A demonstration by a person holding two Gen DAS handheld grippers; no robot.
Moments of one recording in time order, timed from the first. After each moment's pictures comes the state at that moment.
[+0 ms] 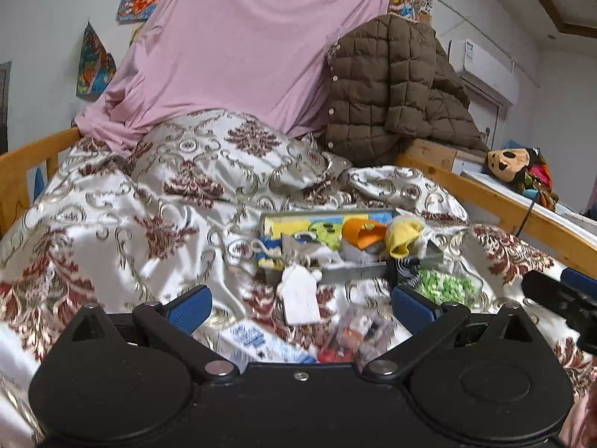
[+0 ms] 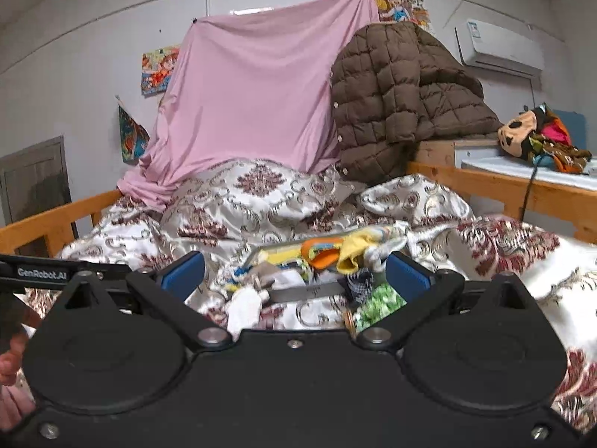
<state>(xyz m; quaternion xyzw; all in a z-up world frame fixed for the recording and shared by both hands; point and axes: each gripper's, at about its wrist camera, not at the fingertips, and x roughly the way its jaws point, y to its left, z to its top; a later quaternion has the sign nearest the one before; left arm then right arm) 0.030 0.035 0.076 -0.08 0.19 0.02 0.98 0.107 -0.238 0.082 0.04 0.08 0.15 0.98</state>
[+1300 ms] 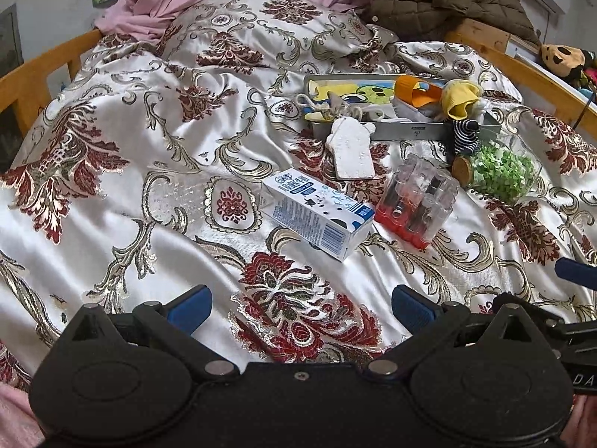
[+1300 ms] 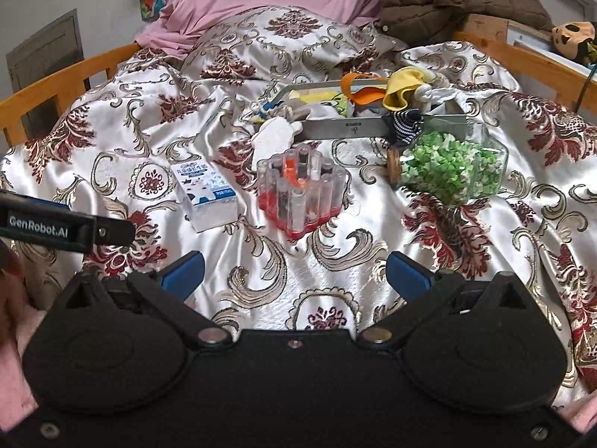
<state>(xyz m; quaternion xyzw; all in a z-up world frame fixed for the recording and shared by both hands) 0.041 0.044 0.007 -0.07 0.39 0.08 0.92 0.125 -0.197 0.016 -0.04 0.30 0.20 0.93</state>
